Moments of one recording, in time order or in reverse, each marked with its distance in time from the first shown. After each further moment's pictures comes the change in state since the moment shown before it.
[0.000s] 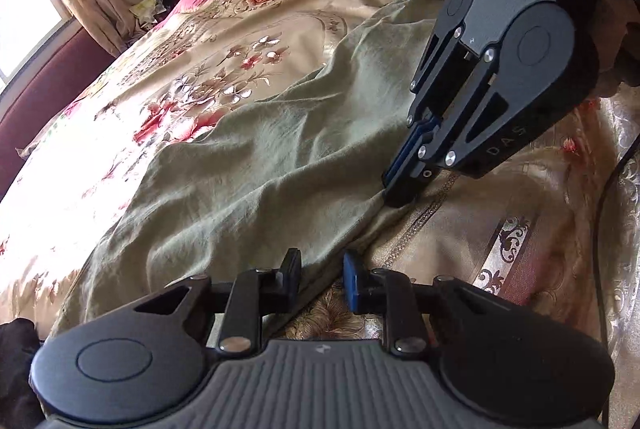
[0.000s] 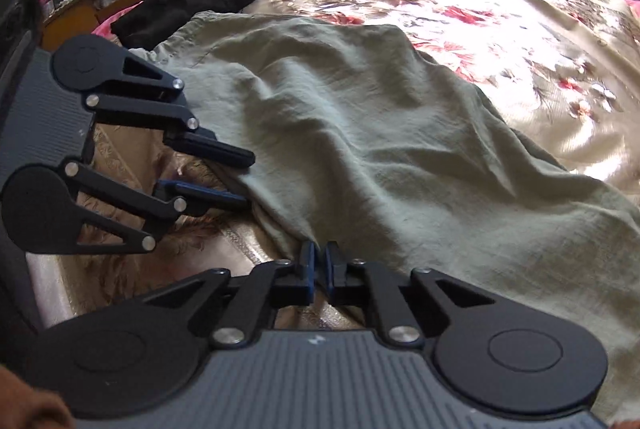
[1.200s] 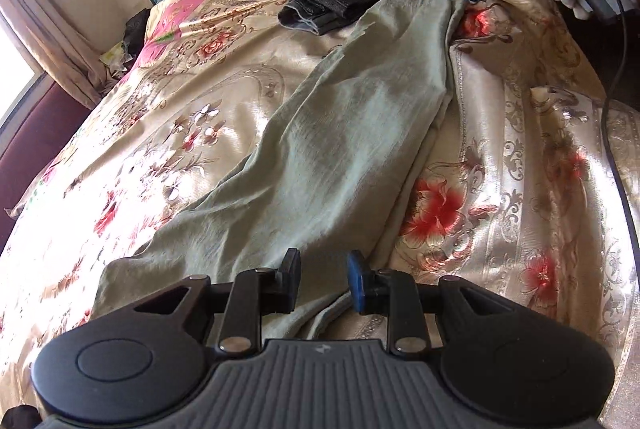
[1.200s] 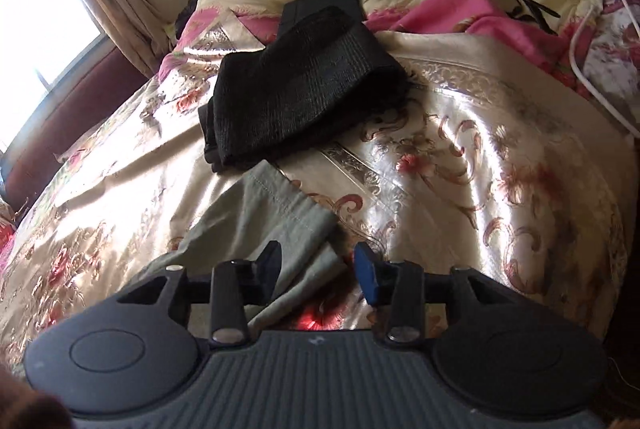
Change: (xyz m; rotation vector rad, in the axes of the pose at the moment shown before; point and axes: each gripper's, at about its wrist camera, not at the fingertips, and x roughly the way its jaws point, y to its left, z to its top) left arm 0.025 -0.058 0.070 0.125 -0.066 -0.028; right arm -0.193 -0.214 -0.164 1.021 -0.497 -0.636
